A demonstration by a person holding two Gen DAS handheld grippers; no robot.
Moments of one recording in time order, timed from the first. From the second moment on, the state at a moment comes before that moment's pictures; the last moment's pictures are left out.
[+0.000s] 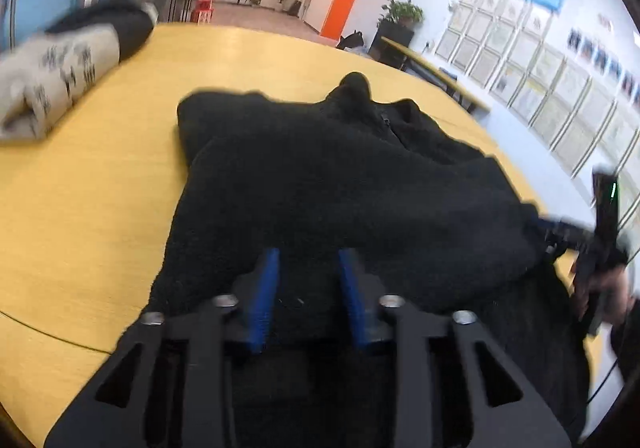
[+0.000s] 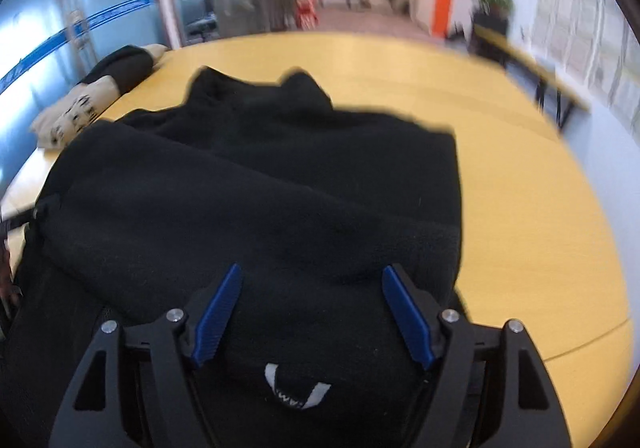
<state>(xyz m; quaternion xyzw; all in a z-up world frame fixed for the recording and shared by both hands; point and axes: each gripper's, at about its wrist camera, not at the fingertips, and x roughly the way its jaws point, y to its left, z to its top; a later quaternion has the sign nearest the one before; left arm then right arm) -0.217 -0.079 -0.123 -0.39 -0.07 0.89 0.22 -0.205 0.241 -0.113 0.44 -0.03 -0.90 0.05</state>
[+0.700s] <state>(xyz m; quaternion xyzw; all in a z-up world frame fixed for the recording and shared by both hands) -0.006 -0.258 0.037 -0.35 -0.05 0.93 0.11 0.089 0.334 0.020 0.32 -0.01 -0.95 0.07</state>
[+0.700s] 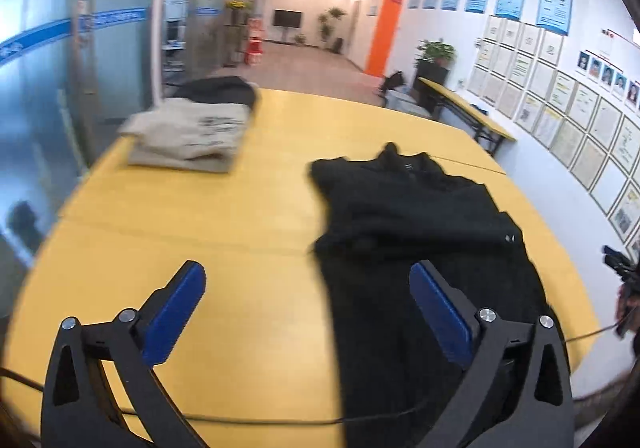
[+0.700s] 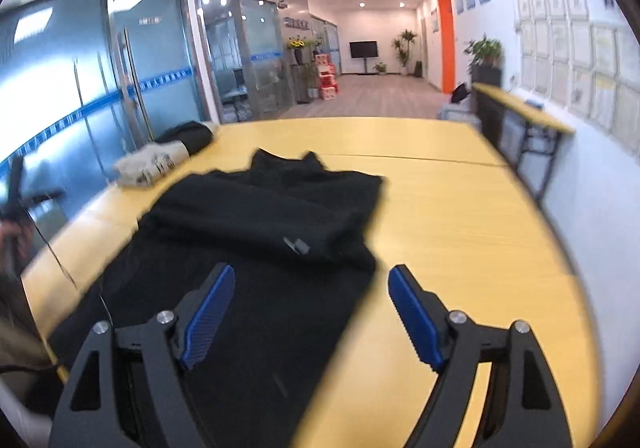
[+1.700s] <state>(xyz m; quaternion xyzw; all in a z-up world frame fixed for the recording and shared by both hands) 0.050 -0.222 -0.158 -0.59 -0.21 0.72 0.30 0.186 0.276 -0.147 0.47 -0.02 -0.86 0.19</state>
